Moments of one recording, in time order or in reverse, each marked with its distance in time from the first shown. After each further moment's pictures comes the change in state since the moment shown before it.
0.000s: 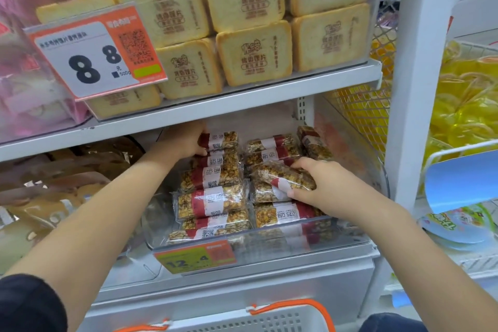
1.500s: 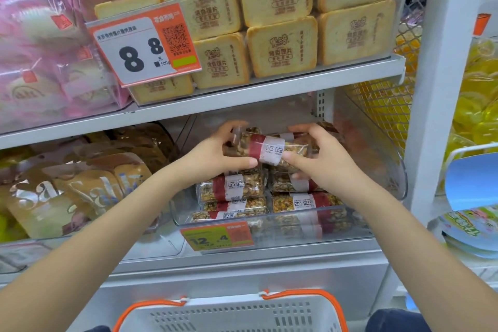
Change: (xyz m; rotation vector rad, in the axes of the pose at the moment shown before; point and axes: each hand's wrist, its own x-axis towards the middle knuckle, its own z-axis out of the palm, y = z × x) left_hand -0.107 0.056 -0.043 -0.870 -0.152 0.011; right_hand 0.009 -0.035 0.004 0.801 0.188 -0.068
